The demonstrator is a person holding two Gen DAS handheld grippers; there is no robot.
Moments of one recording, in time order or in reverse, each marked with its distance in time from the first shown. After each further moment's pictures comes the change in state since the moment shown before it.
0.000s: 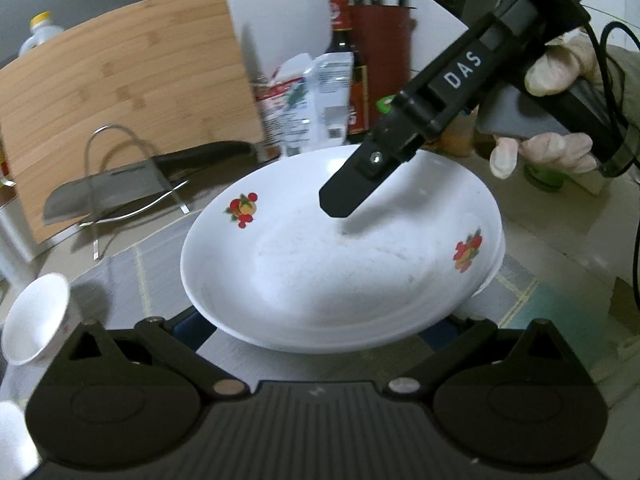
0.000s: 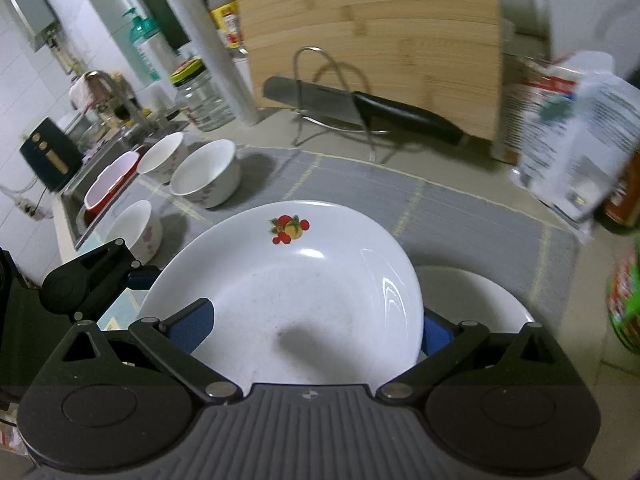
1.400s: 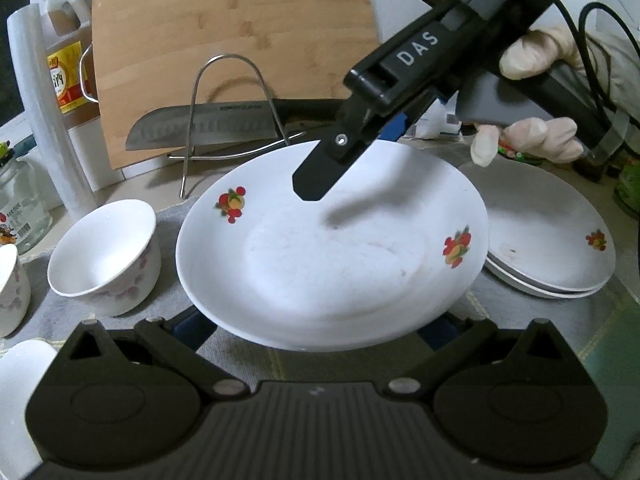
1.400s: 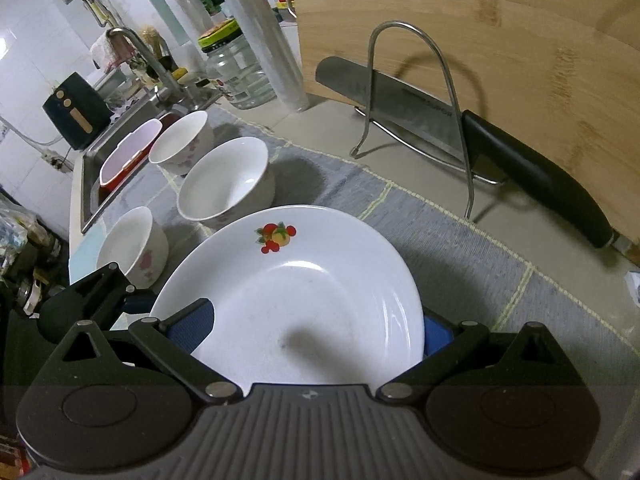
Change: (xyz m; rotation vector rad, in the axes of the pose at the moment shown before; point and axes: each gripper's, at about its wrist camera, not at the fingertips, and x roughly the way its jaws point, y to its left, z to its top) left arm 0.018 0.082 -0.034 -0.189 0.031 0.166; right arm 0.113 0.031 0.084 -0.140 0.122 0.124
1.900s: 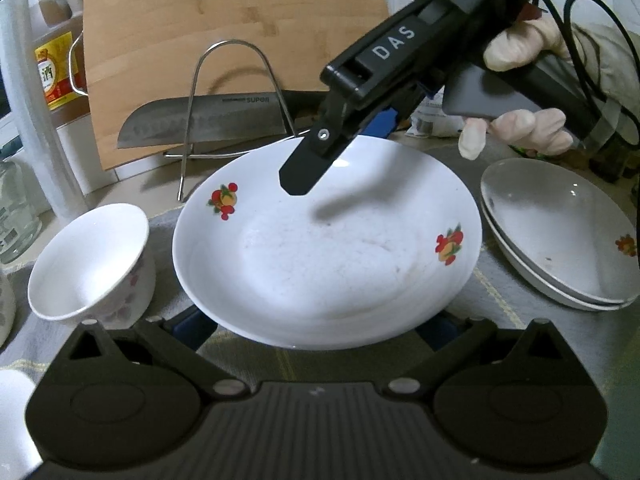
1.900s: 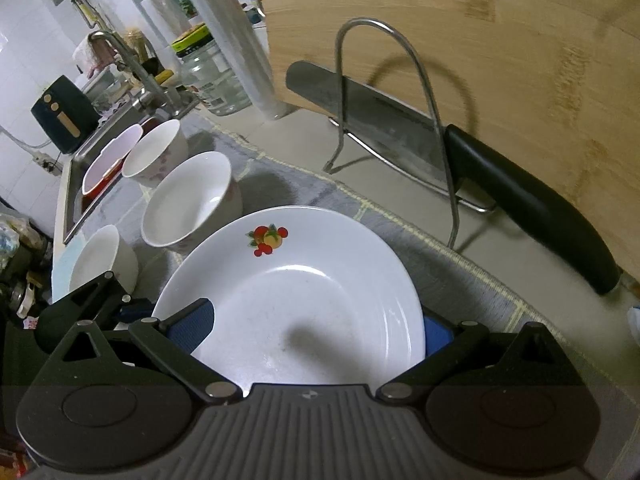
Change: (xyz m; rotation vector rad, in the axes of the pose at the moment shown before) left arm 0.028 0.012 0.006 0.002 0.005 -0.006; right arm 0.026 -0.025 0.025 0.003 0.009 -0.012
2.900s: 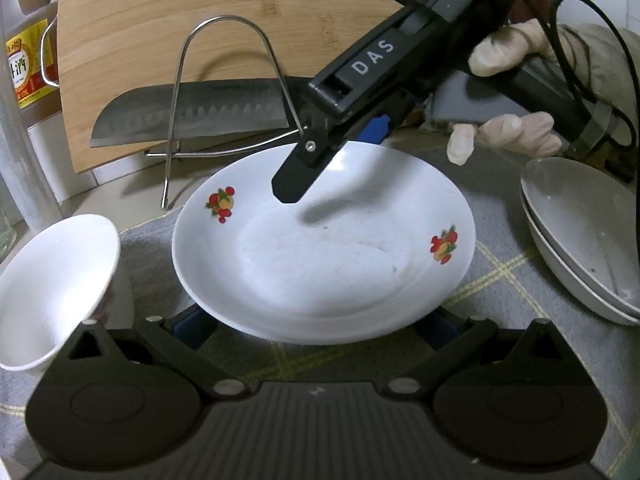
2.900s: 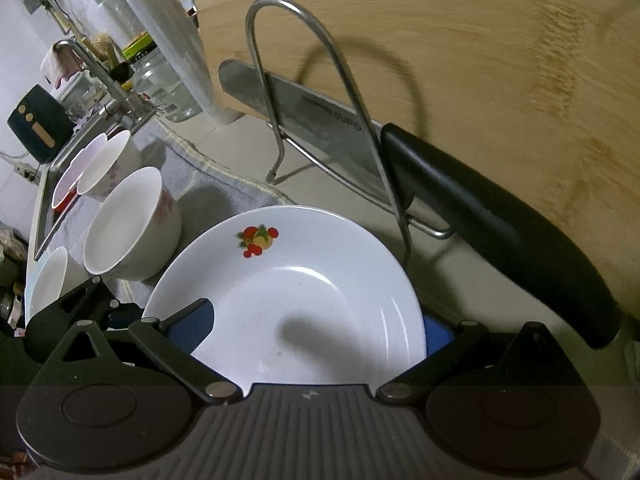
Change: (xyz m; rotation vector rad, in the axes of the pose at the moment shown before) left arm 0.033 0.006 0.004 0.021 -0.005 -0.025; right arm 0.029 -0.041 0.016 0.043 0.009 -0.038
